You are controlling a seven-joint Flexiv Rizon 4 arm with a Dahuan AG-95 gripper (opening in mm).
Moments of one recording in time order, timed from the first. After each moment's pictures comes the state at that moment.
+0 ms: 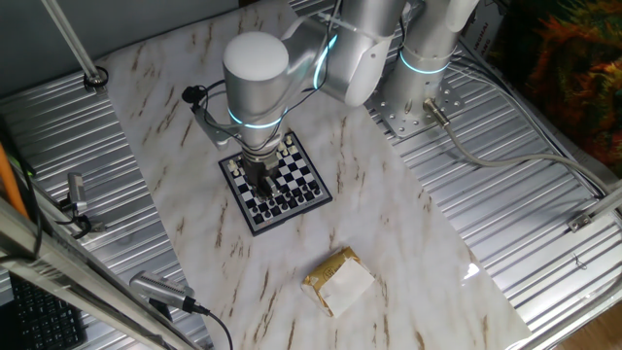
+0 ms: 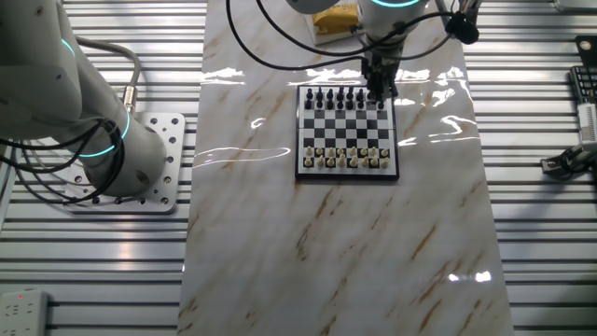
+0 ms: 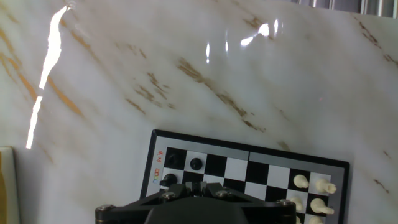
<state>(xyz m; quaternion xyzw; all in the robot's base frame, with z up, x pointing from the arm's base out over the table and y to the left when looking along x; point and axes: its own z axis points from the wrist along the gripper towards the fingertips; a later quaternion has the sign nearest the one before) 0.513 0.122 0.066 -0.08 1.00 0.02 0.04</state>
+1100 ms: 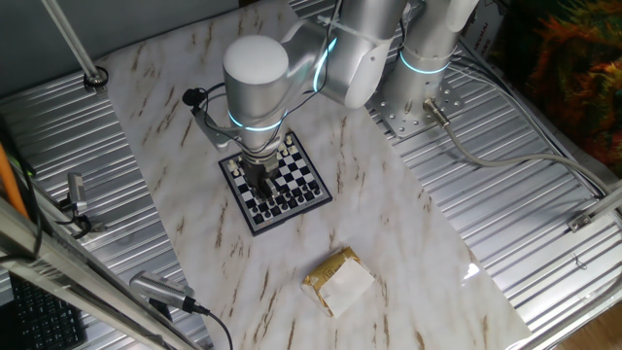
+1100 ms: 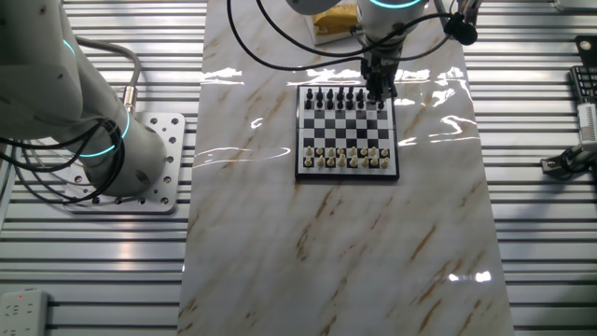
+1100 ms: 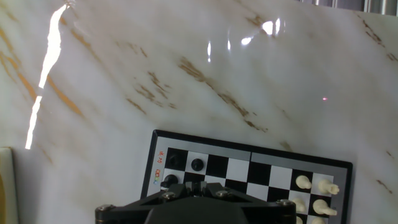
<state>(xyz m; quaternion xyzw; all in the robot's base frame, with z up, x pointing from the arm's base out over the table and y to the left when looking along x) 0.514 0.123 0.061 -0.08 1.00 0.01 0.04</state>
